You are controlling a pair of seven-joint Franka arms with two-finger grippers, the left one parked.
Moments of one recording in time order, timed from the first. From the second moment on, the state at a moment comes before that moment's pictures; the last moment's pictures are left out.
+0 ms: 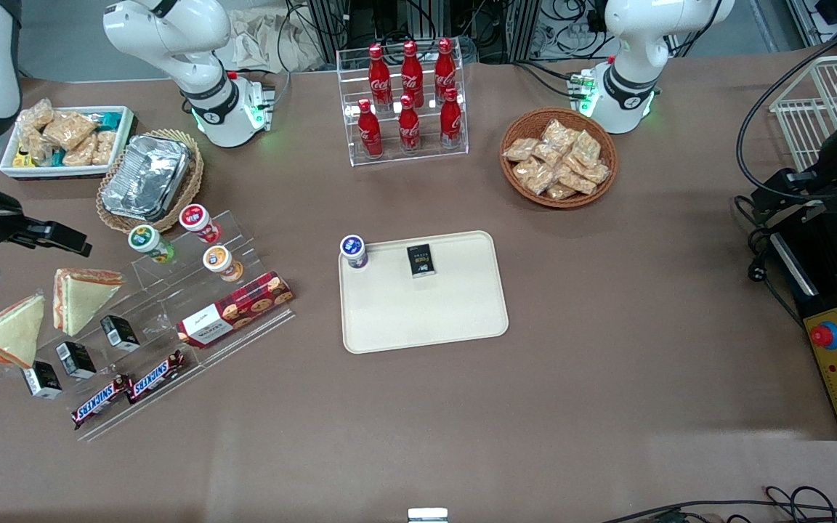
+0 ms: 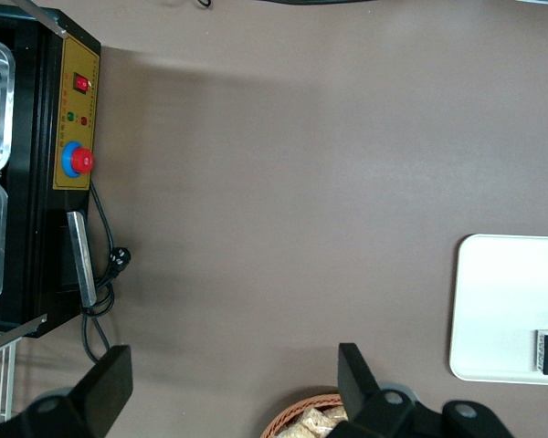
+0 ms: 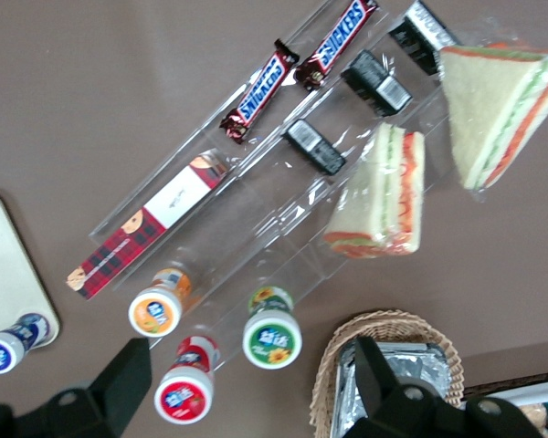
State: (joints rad) arm 0.03 0.00 -0.15 -1.71 0.00 1.64 0.09
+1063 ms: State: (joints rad) arm 0.00 0.09 -0.46 -1.79 0.00 1.88 -0.39
